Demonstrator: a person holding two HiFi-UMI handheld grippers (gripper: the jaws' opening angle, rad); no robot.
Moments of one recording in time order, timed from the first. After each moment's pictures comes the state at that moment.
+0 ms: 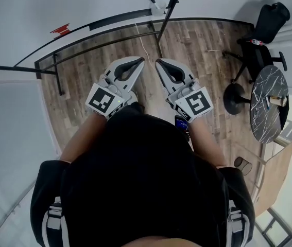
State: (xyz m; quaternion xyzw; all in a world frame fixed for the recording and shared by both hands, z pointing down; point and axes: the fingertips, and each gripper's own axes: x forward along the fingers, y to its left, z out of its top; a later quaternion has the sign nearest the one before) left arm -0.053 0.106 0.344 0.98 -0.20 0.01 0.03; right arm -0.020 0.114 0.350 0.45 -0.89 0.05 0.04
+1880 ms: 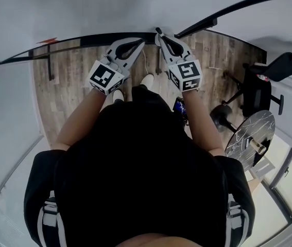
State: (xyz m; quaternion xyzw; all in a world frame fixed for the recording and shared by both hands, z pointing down) left arm 0.025 -0.208 0.443 0.95 -0.29 0.02 0.08; right arm 0.083 -0.234 0.500 0.42 -0.88 0.12 0.19
